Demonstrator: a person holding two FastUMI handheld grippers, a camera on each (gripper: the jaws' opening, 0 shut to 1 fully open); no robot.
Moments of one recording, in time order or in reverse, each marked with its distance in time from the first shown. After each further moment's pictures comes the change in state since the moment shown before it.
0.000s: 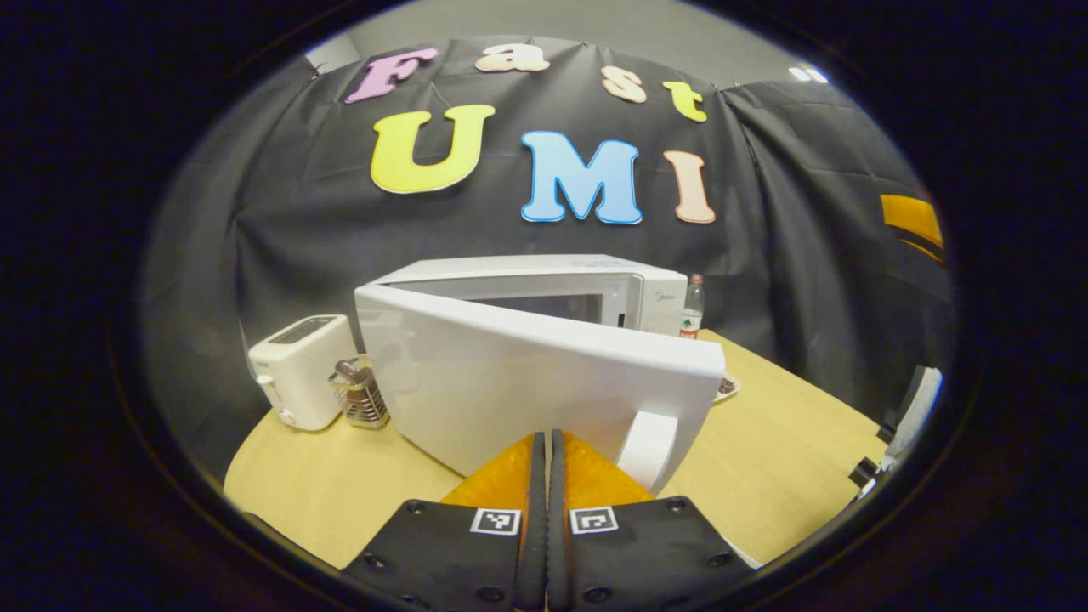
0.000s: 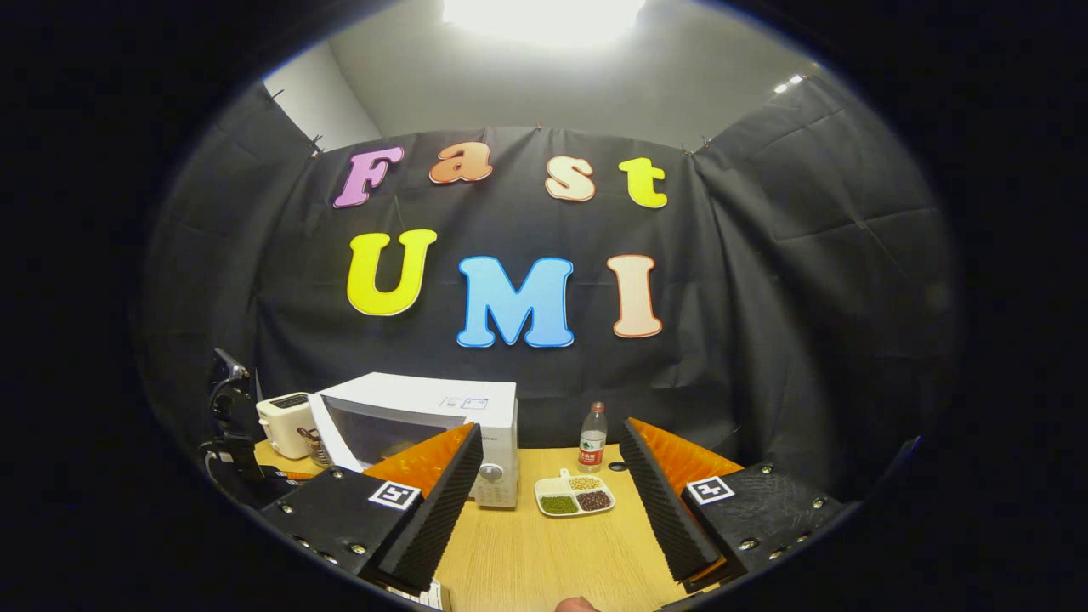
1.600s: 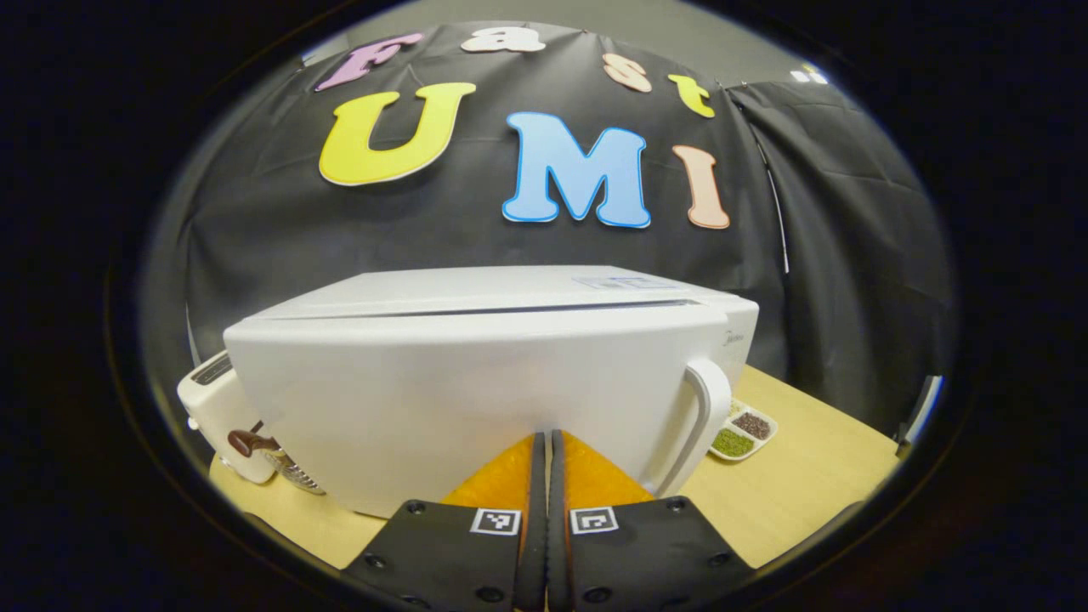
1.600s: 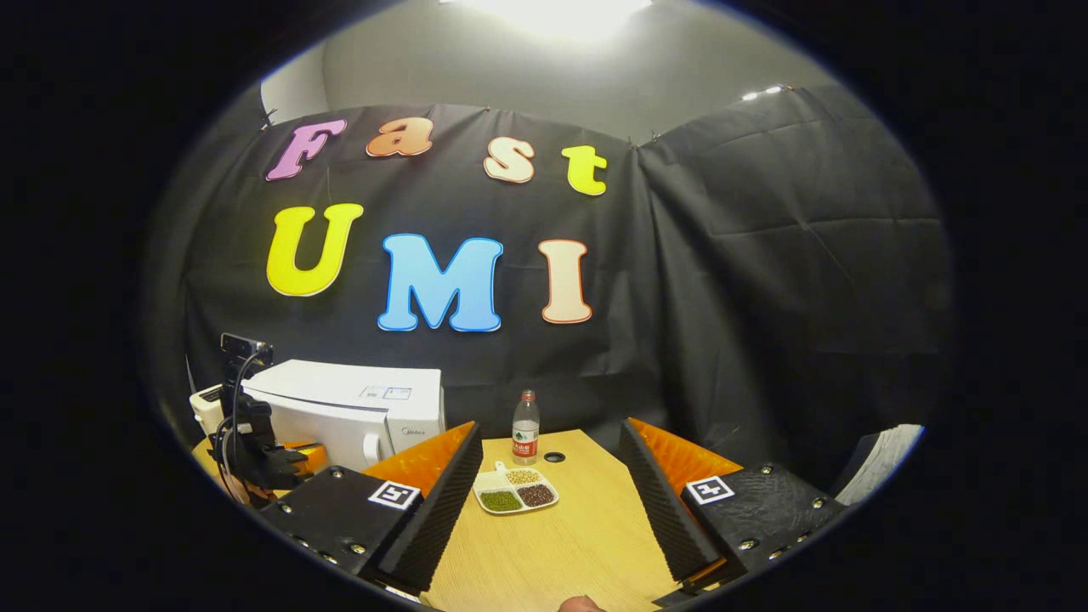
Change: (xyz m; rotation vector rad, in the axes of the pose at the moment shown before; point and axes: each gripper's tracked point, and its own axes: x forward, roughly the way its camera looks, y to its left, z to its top) left arm 0.162 0.009 0.045 -0.005 -0.030 -0.056; right arm 0.019 -0.032 -0.008 -0.012 0.053 -0.263
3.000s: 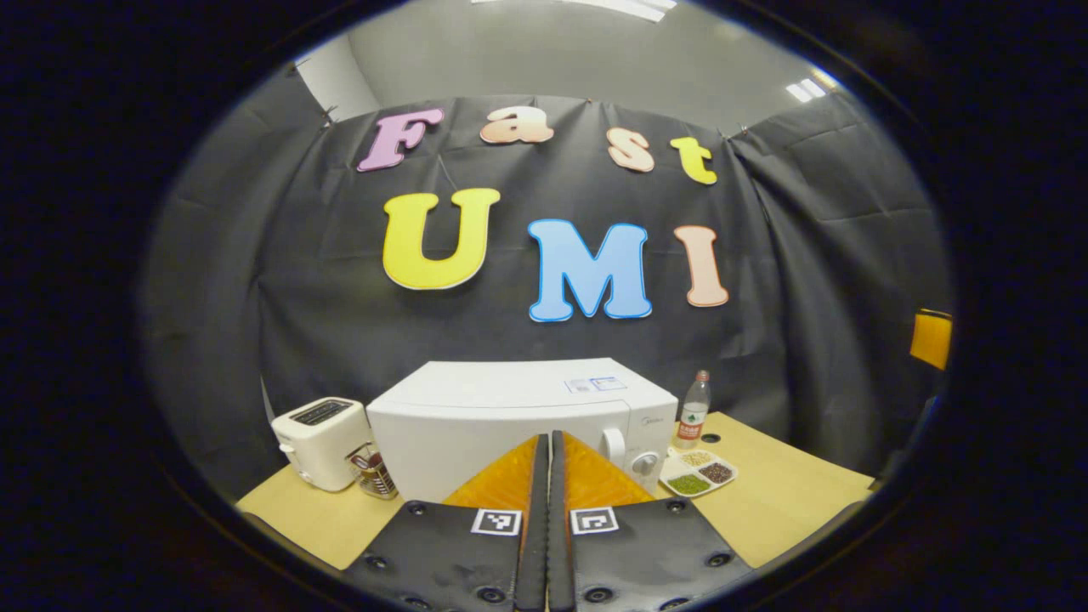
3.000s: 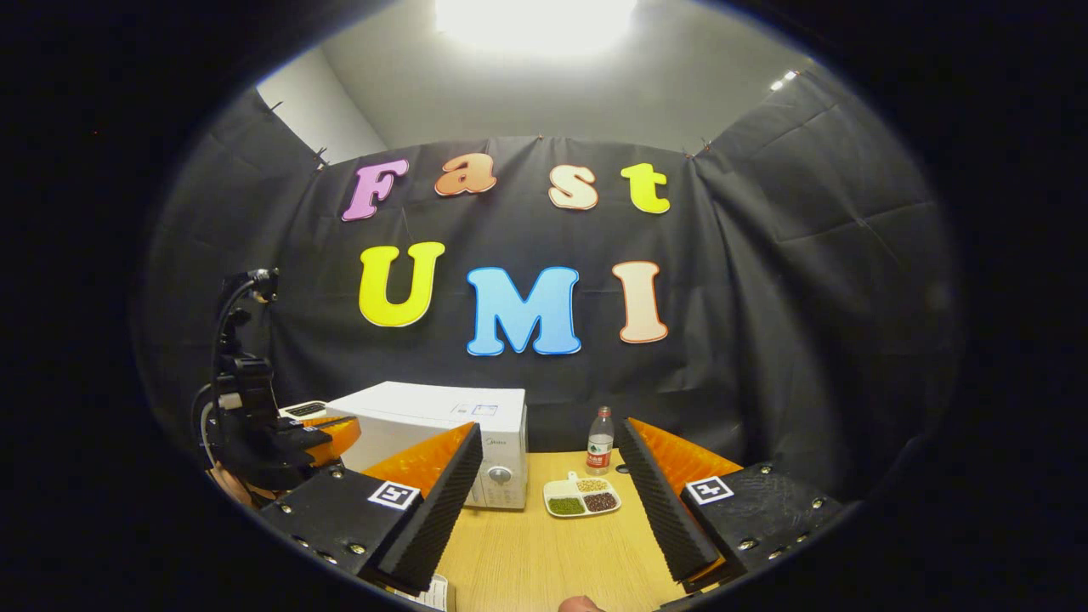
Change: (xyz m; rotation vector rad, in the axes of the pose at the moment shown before) left arm -0.206 -0.055 0.099 0.021 -0.255 0.187; right arm -0.062 0.015 0.023 0.046 -0.070 0.342
